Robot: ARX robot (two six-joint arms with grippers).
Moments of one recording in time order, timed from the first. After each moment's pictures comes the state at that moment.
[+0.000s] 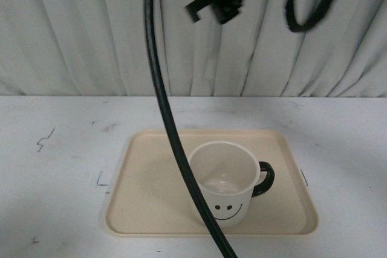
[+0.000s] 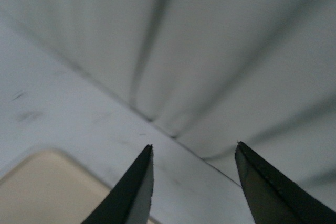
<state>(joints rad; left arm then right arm) 0.00 0.01 0.01 0.00 0.00 0.00 0.42 1.88 1.33 0.23 0.06 -0.37</state>
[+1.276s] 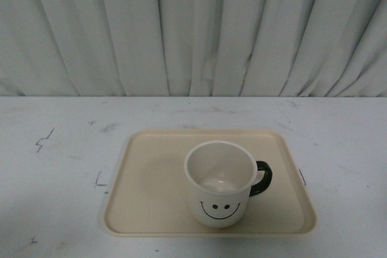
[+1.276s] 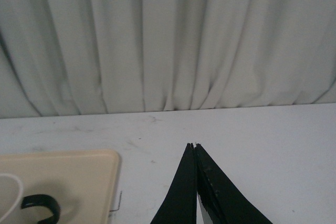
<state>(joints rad) 0.00 0.01 0.01 0.00 0.00 0.00 -0.01 0.96 0.06 0.90 0.01 -0.01</state>
